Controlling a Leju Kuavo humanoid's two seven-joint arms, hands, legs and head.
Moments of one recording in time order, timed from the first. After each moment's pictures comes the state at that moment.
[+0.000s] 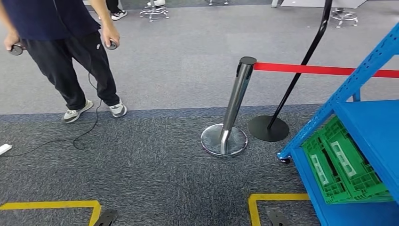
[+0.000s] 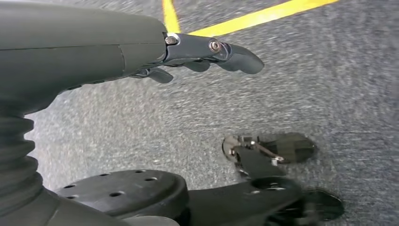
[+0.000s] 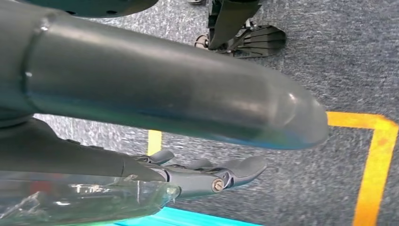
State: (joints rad) left arm -0.04 -0.10 0.16 -0.20 -0.16 0.17 0.06; right arm -0.11 0.18 -0.94 -0.21 1.04 -0.33 -0.24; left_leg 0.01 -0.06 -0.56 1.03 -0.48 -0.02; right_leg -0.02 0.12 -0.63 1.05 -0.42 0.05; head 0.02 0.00
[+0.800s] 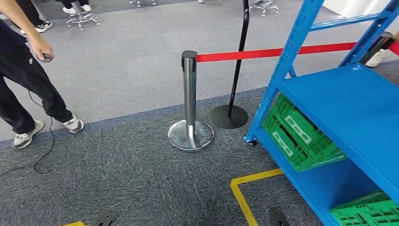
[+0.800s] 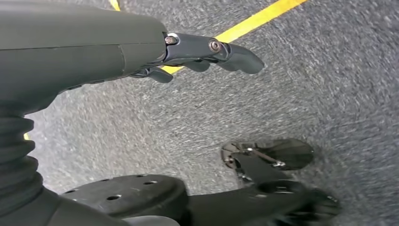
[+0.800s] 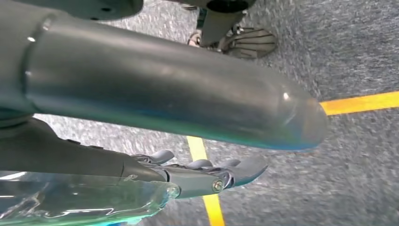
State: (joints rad) left arm -0.03 -0.10 0.16 -0.20 -0.17 0.17 0.06; right arm -0.12 0.18 -0.94 -0.21 1.04 -0.33 -0.24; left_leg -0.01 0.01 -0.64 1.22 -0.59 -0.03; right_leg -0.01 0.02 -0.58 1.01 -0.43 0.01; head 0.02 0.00
